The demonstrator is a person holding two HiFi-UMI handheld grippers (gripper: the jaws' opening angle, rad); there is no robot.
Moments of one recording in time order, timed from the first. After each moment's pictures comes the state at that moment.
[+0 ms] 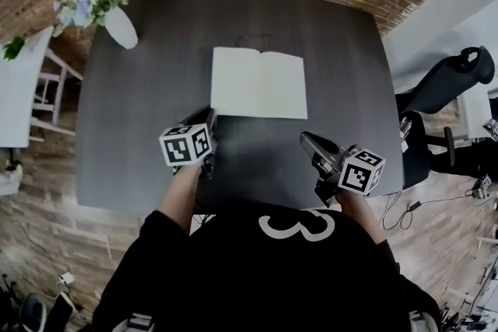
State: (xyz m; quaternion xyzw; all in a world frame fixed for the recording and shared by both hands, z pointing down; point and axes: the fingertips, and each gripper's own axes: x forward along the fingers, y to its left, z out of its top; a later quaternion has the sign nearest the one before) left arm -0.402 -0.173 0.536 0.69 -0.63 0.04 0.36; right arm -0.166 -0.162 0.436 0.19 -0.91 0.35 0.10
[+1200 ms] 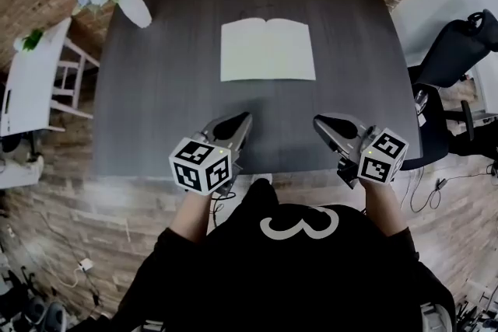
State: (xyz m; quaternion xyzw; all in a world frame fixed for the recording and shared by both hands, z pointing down) left arm -0.278 -0.054 0.433 0.82 -0.51 0.02 0.27; right arm -0.146 -0.077 0.401 0.12 -0.96 0.22 0.12
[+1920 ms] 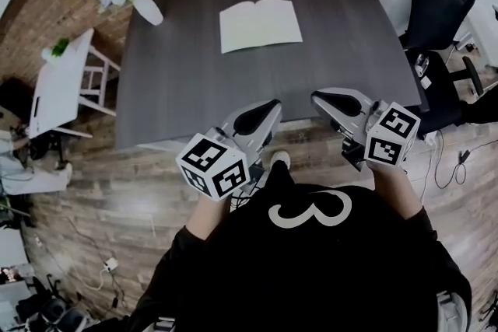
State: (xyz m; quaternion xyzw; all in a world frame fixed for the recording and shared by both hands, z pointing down) left arm -0.146 0.088 0.320 0.88 -0.44 -0.03 0.18; right arm -0.091 0.062 0.326 0.11 -0.98 0.16 0.03
